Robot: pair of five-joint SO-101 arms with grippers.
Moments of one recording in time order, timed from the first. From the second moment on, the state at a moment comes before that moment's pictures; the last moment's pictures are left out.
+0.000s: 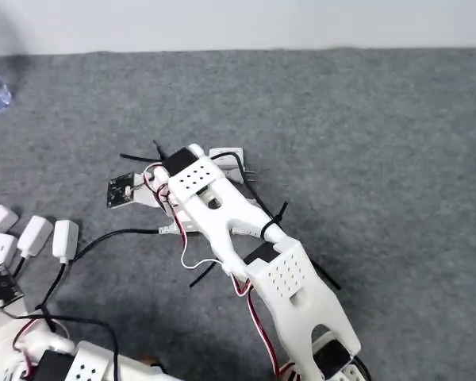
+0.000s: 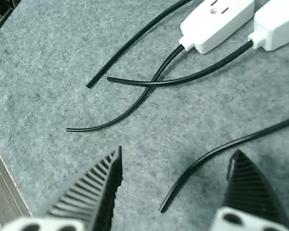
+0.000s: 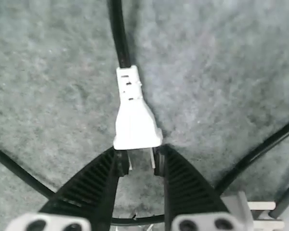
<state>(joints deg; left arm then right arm) -74.9 -103.3 96.3 65.2 -29.0 -42.1 50.6 -38.9 86.4 53.5</state>
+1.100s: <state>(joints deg) -73.3 -103.3 96.7 65.2 -29.0 -0.4 20.9 -42.9 100.3 53.7</state>
